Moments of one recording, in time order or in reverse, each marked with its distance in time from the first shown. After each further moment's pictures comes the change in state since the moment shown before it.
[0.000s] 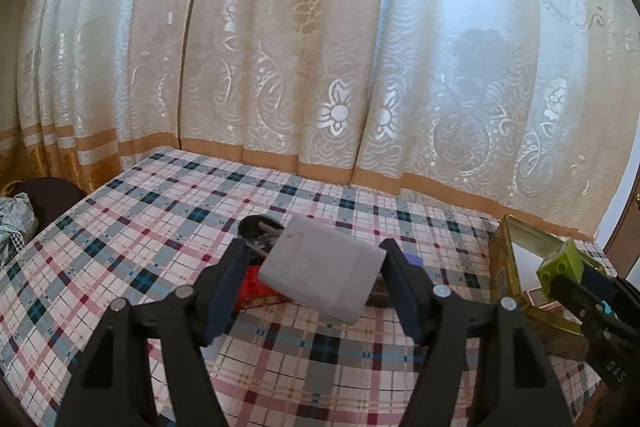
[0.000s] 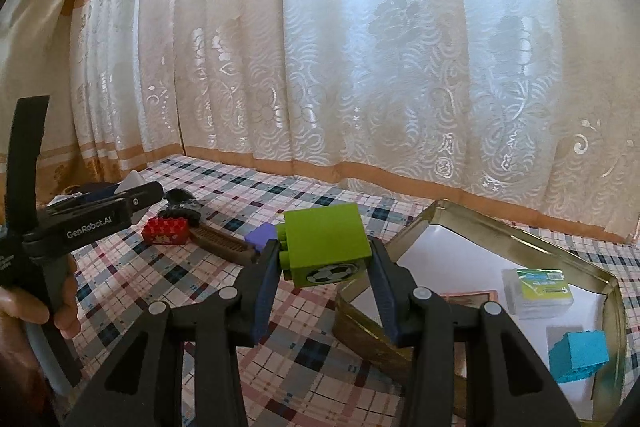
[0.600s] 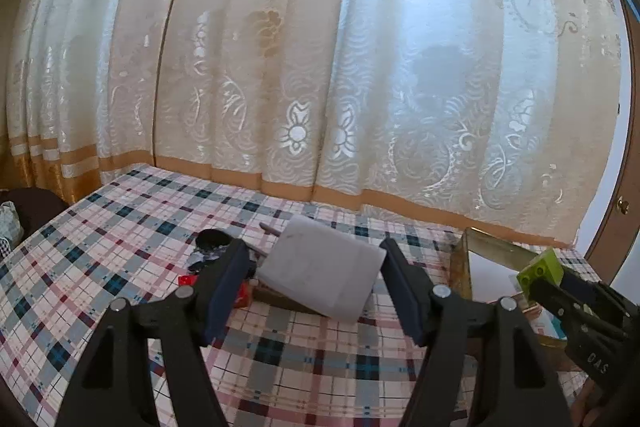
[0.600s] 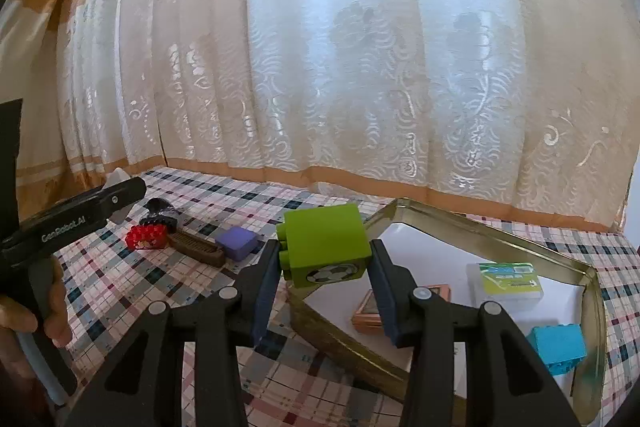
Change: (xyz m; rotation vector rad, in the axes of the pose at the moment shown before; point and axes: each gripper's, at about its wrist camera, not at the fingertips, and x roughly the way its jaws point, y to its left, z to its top) left arm -0.020 -0.036 0.002 0.007 -0.066 -0.058; right arm -0.018 -0.036 -0.003 0.048 -0.023 -0.040
